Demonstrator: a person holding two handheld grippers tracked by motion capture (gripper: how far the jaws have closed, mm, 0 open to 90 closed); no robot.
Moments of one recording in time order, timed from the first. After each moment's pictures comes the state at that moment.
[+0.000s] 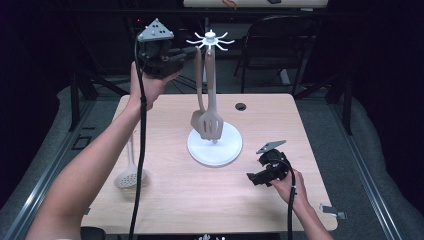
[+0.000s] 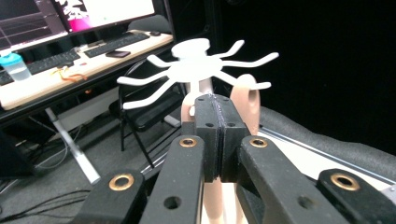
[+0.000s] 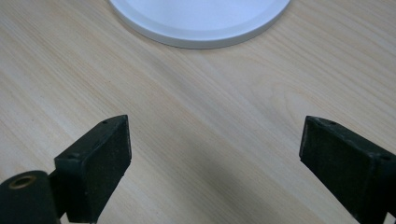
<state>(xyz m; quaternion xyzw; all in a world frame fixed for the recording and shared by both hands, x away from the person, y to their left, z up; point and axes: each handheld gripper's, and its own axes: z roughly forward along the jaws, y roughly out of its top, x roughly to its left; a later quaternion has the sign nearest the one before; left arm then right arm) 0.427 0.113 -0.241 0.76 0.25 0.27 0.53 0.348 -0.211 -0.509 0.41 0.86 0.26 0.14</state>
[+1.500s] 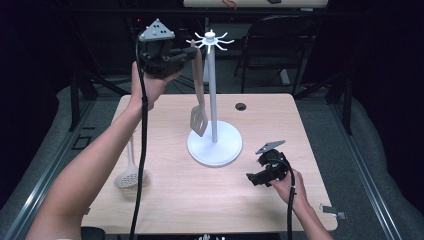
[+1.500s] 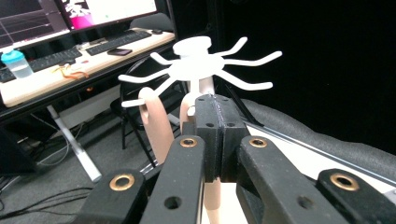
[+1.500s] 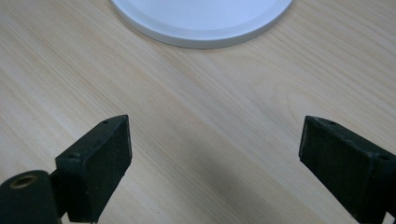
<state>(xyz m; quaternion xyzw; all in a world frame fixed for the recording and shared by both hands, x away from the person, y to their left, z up) 0.429 0.113 -0.242 0.76 0.26 0.26 0.53 0.348 -0.210 -0.507 0.40 0.87 0.25 0.15</state>
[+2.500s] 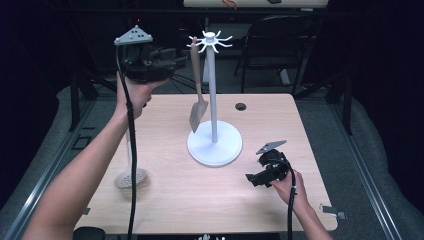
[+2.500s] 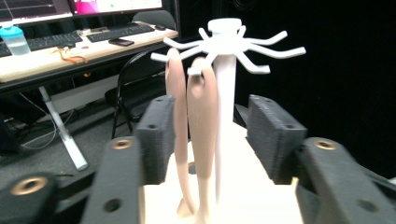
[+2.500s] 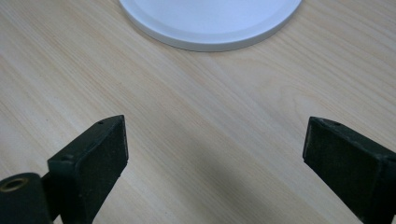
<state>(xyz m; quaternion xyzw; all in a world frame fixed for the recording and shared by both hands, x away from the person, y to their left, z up) 0.416 0.154 -0.255 0.74 0.30 0.24 0.55 0.346 -0.210 -0.507 0.40 0.86 0.27 0.13</state>
